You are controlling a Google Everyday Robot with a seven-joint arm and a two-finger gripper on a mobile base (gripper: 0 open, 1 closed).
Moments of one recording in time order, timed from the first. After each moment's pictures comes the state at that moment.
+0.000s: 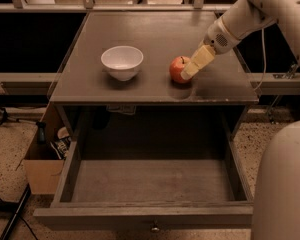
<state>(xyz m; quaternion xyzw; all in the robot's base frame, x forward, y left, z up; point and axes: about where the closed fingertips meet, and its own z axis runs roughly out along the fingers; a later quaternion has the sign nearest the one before) 0.696 -0.133 0.862 -0.50 0.81 0.18 0.25</state>
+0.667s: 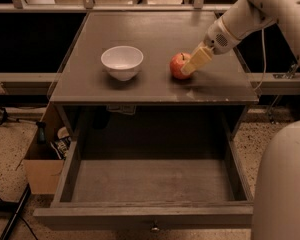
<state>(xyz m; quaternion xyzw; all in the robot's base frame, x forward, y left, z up) 0.696 -0.133 0.862 -0.50 0.81 0.18 0.25</state>
